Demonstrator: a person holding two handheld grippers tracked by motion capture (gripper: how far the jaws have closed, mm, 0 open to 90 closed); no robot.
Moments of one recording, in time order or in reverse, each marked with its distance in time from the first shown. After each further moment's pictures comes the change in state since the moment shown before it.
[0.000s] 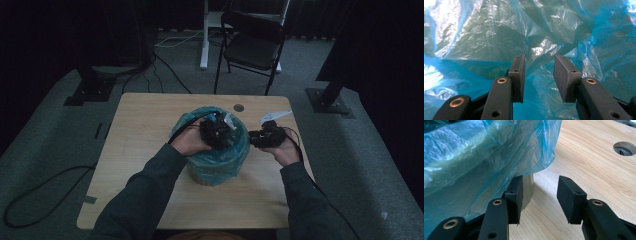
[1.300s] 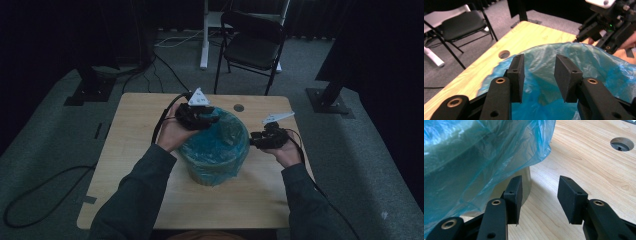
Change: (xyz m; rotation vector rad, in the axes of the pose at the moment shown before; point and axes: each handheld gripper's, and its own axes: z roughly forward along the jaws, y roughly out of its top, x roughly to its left) left arm 0.025 -0.039 -0.074 -0.454 0.210 -0.239; right arm -0.006 -0.009 -0.002 -0.005 -0.008 0.021
